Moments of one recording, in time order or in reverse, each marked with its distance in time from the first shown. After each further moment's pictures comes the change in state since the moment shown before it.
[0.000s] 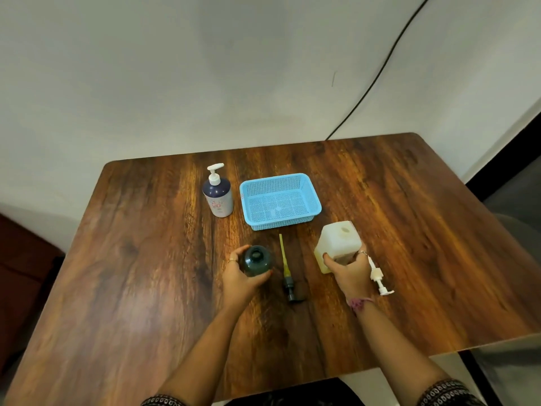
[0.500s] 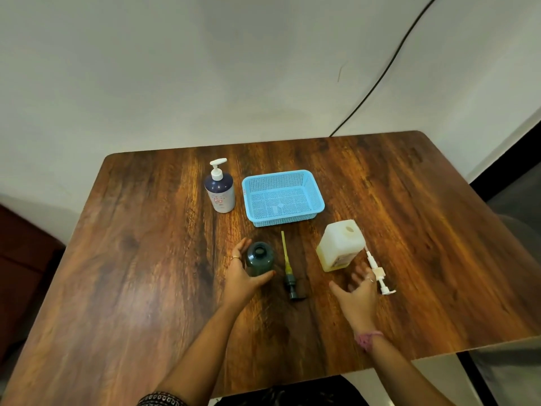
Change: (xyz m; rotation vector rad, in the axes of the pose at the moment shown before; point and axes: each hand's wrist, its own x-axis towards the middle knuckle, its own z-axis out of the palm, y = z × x) left_hand 0.004 -0.007 -0.002 -0.019 -0.093 -0.005; right_hand -0.038 0.038 -0.021 -0.036 -0.097 0.368
